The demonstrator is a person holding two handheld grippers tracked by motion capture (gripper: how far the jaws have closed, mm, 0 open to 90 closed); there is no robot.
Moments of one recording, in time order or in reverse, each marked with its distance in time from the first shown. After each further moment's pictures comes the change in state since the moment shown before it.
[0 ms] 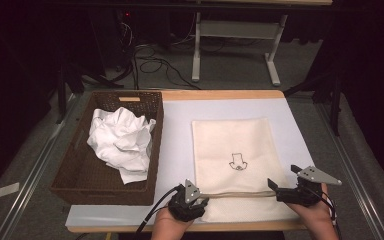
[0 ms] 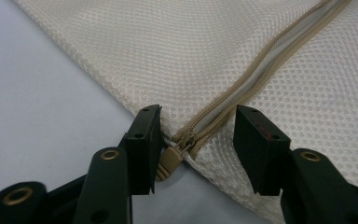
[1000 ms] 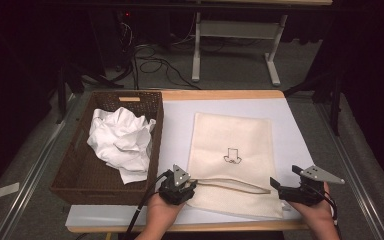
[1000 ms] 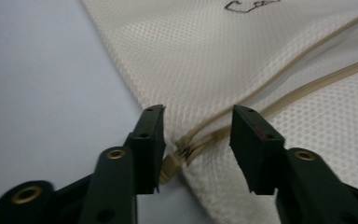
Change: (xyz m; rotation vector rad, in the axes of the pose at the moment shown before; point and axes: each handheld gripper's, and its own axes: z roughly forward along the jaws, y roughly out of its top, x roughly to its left) left arm 0.041 0.015 -0.005 -0.047 0.090 -0.071; right arm -0.010 -0.004 0.000 0.011 -0.004 0.048
